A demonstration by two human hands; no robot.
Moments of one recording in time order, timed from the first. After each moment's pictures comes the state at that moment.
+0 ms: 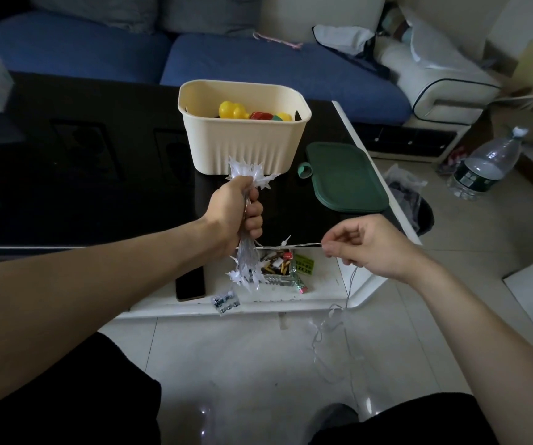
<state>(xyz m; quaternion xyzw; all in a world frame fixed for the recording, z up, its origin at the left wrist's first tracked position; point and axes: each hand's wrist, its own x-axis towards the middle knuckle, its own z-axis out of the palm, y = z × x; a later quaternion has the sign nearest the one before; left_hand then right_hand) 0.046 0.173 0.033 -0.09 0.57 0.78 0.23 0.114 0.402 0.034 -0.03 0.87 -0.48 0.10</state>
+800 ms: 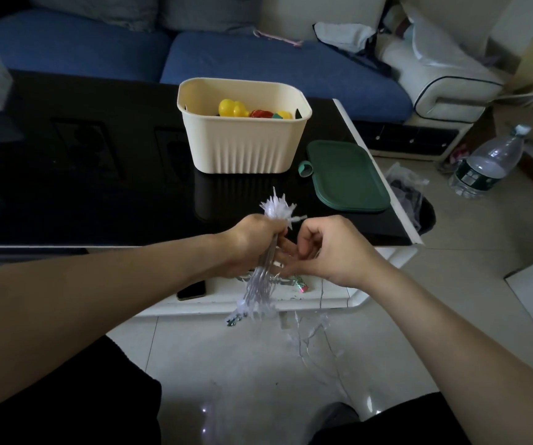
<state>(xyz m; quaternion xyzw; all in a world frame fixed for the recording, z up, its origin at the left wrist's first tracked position) 0.069 0.189 0.018 0.01 0.66 0.66 0.36 0.111 0.353 0.025 -0.08 0.92 -0.38 0.05</state>
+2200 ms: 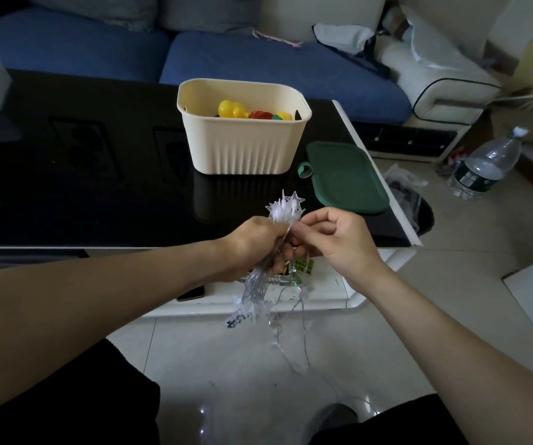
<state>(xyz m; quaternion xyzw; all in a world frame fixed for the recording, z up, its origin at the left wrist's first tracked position) 0.068 0.189 0.009 0.09 0.69 0.64 0.33 0.108 0.346 0.016 0.06 0.76 -0.65 -0.01</state>
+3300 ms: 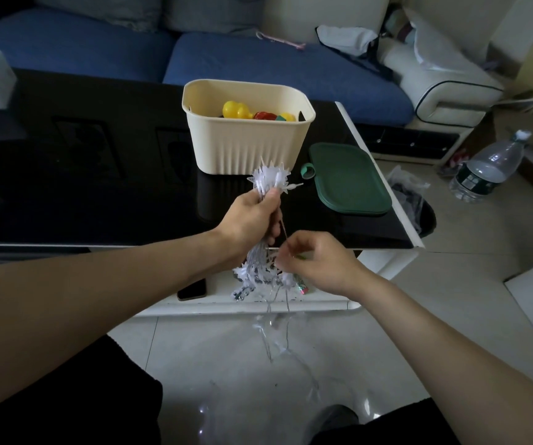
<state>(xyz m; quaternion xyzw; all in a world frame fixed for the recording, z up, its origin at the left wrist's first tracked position) 0.058 0.183 0.022 0.04 0.70 0.70 0.15 0.111 0.336 0.007 -0.03 0.88 -0.46 0.12</state>
